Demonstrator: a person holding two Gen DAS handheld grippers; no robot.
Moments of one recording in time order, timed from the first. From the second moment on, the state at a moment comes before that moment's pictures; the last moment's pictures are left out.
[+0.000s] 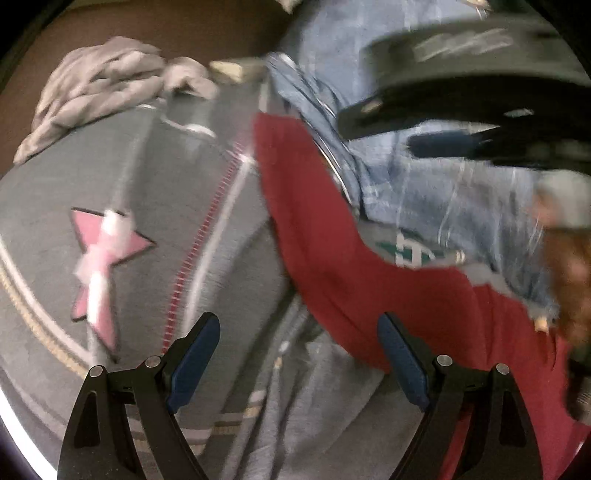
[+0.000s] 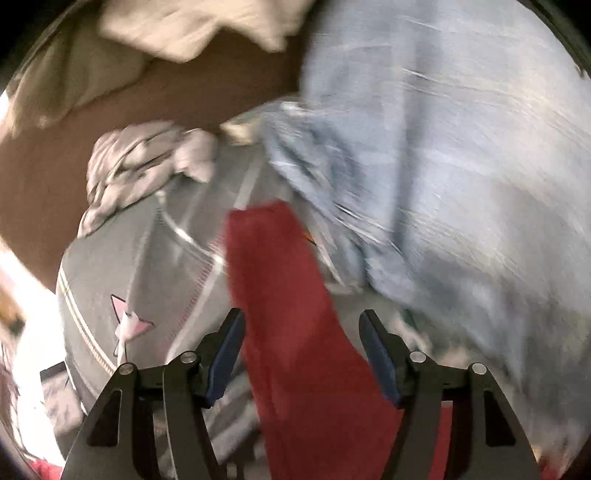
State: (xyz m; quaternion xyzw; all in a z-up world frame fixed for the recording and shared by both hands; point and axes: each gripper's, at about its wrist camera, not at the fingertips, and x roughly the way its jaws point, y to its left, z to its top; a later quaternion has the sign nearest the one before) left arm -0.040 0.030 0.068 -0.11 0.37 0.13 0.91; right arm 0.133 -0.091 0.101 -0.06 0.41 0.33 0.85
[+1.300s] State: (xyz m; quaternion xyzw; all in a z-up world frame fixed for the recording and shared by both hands) left arm -0.040 0.009 0.065 -0.10 0.37 0.11 0.92; right arm 0.002 -0.326 0.148 0.15 0.32 0.24 0.90
